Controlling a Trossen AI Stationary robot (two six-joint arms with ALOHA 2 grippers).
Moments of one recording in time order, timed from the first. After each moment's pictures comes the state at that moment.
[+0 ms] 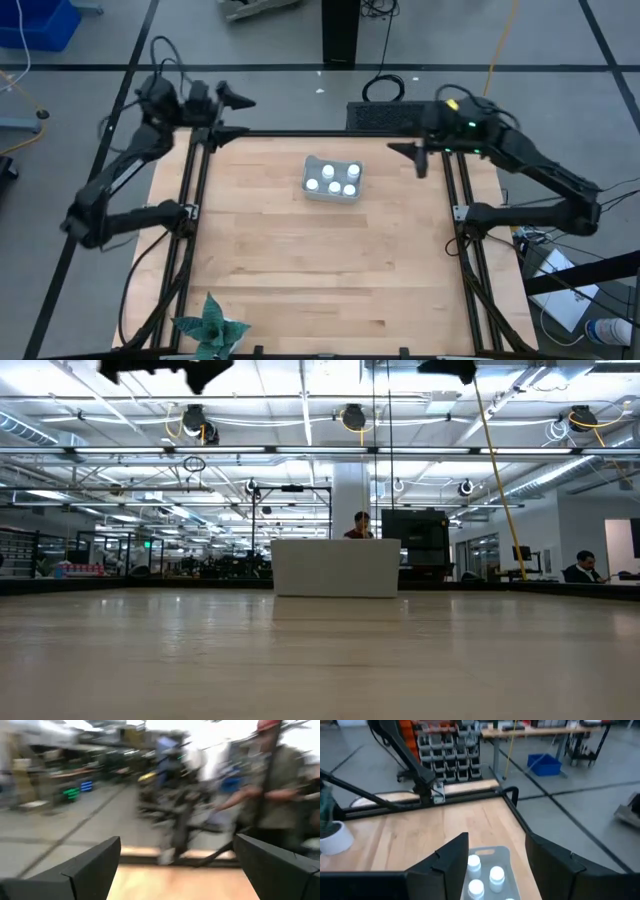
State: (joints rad) left arm 0.98 1.01 0.99 0.22 1.10 -0.24; right arm -0.50 0.98 1.18 -0.50 -0.26 -0.06
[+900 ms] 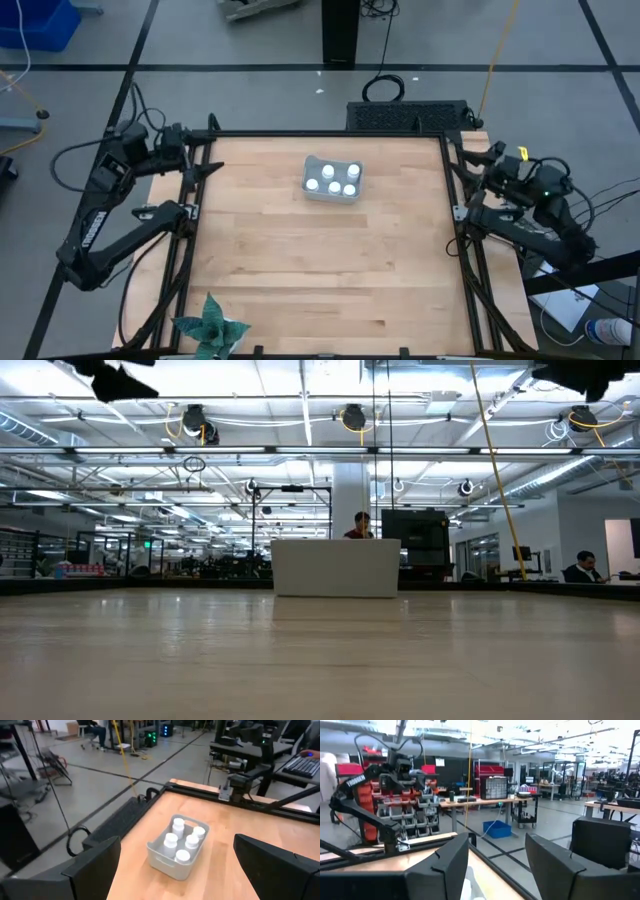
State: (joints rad) left arm 1.01 0.51 0.91 -0.69 0.64 0.14; right arm -0.46 0.03 0.61 -0.44 0.03 0.00
